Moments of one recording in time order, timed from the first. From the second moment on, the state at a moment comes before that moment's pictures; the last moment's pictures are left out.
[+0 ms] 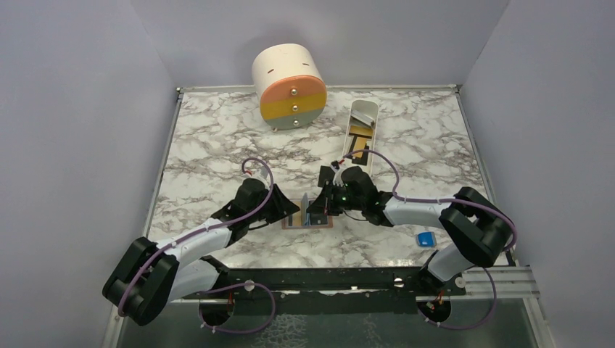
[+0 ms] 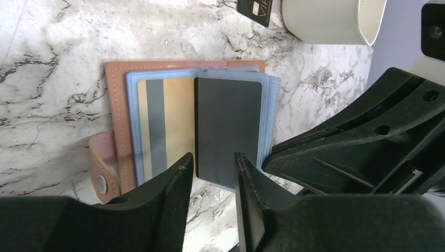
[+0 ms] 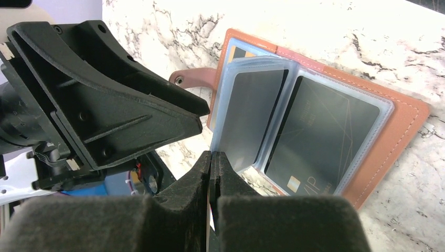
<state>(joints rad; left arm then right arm) -0.58 1.12 0.33 0.17 0.22 -0.97 0.82 1.55 0.64 0.36 -0.30 0.87</state>
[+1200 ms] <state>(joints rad) -0.58 1.08 0.34 0.12 0.23 -0.96 0.85 1.58 0.69 0.31 -0.30 0.87</state>
